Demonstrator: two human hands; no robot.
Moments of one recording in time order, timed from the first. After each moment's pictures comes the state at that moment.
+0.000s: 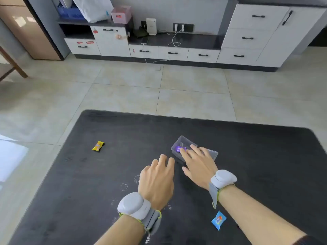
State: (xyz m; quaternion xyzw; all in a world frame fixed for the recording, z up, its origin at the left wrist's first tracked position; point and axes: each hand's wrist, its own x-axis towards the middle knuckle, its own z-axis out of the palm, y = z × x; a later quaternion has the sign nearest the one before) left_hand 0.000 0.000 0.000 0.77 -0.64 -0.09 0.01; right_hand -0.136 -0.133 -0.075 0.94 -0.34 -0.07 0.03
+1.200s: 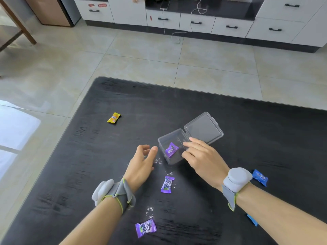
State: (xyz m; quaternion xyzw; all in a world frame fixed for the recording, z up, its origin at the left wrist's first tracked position) left_hand 0.117 0.049 -0.121 0.77 -0.17 -0.46 0.41; right_hand -0.068 -0.077 -0.116 0.98 -0.14 0.10 0.04
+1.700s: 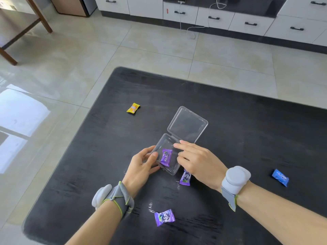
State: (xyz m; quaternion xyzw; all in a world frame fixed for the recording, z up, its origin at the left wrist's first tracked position) left_hand 0.148 0.114 -0.134 0.68 -0.13 -0.50 0.52; right_hand -0.015 -0.024 -0.113 1.00 -0.02 0.07 0.02
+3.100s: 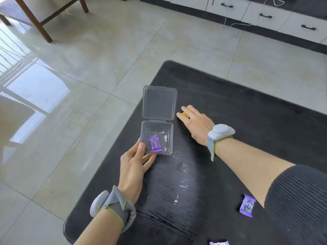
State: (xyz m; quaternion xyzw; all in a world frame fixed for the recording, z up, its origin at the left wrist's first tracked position) left_hand 0.296 0.184 -0.164 0.59 0.04 -0.38 0.71; right_hand 0.234 -0.060 -0.180 0.98 -0.16 -0.11 -0.02
